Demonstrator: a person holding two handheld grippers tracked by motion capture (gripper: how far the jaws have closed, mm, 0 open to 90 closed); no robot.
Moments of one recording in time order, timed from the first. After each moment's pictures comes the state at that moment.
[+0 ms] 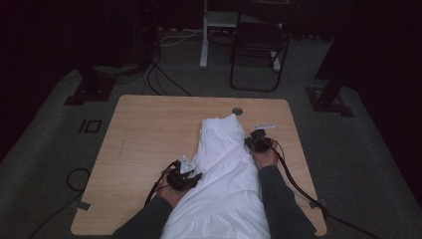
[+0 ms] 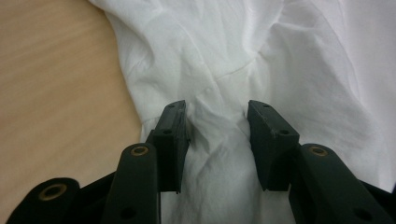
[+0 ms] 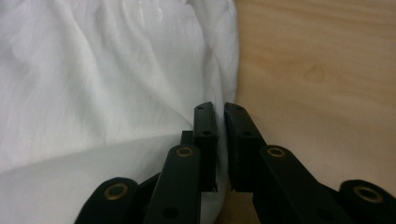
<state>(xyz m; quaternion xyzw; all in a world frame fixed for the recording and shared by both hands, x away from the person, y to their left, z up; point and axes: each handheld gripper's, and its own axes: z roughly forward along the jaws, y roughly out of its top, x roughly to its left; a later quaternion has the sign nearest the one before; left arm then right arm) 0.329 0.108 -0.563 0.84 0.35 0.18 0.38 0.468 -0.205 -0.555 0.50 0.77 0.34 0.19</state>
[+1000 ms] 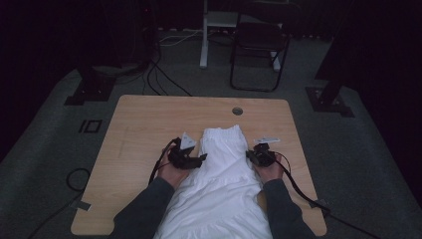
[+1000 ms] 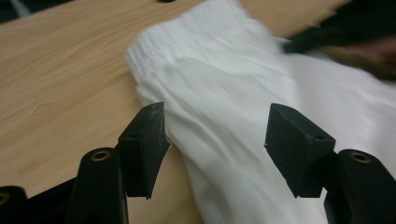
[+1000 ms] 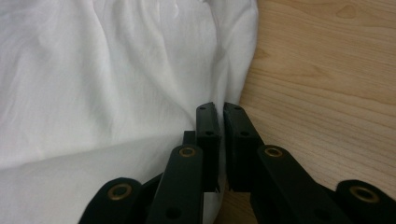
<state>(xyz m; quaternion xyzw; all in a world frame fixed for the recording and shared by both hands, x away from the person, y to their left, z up) 0.388 0.094 -0.500 0.82 0.37 0.19 0.40 0.416 -0.210 -0.557 0.49 0.78 0.36 0.17</state>
